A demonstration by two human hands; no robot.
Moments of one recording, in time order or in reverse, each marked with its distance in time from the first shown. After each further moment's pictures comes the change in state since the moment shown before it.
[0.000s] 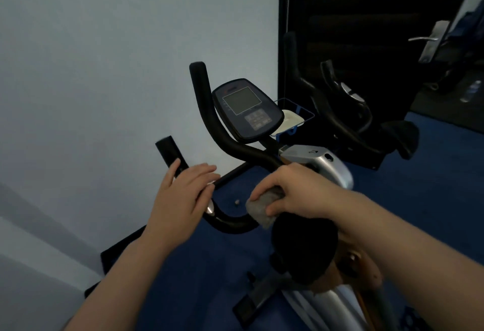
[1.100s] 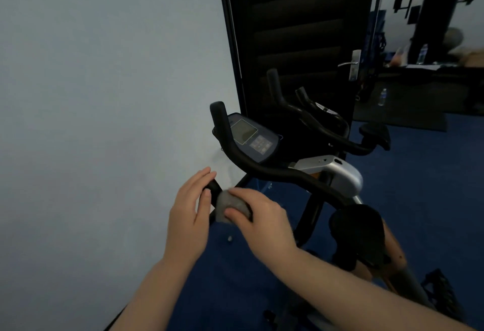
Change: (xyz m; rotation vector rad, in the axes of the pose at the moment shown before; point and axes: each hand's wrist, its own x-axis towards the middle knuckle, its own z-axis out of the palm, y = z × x) left_hand 0.020 -0.080 -0.029 -0.642 0.189 0.004; right_hand 0.074 -0.134 0.105 0.308 0.864 0.223
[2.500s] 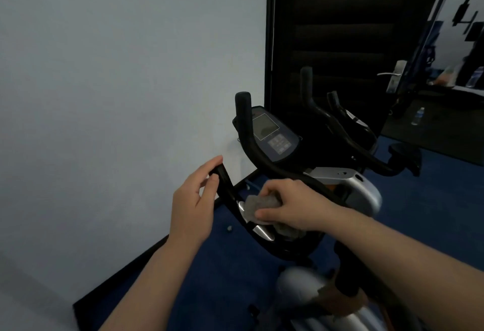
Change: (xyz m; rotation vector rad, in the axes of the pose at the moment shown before) left_hand 0.002 0.008 0.011 -0.163 0.150 -0.182; right_hand 0.064 0.020 -0.063 -0.246 -0.630 0.039
